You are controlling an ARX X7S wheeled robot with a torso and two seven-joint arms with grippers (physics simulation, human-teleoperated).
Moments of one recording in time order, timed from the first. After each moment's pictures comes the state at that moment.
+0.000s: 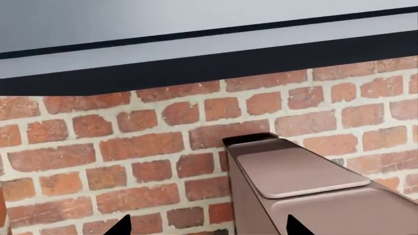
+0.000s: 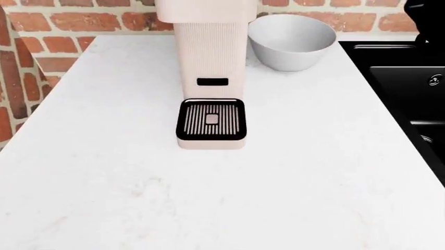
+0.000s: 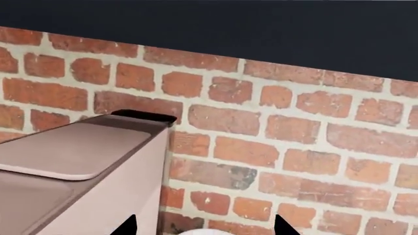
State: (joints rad) left arm -1.91 -0.71 0.70 0.26 -1.81 -0.93 -1.12; right arm 1.76 0.58 -0.61 -0.13 1.50 1.02 0.92
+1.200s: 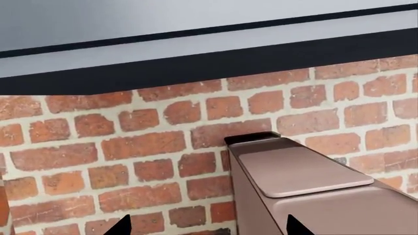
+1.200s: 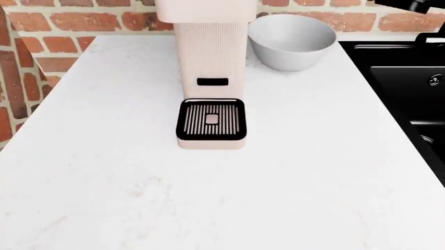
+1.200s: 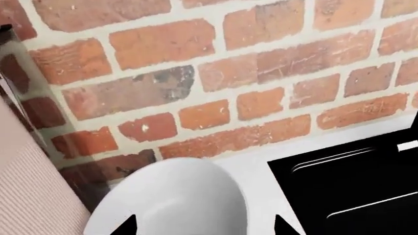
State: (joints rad) left arm -1.92 -0.71 0.70 0.26 -1.81 -0.93 -1.12; right arm 1.86 0.37 -0.74 0.88 1.24 0.84 0.54
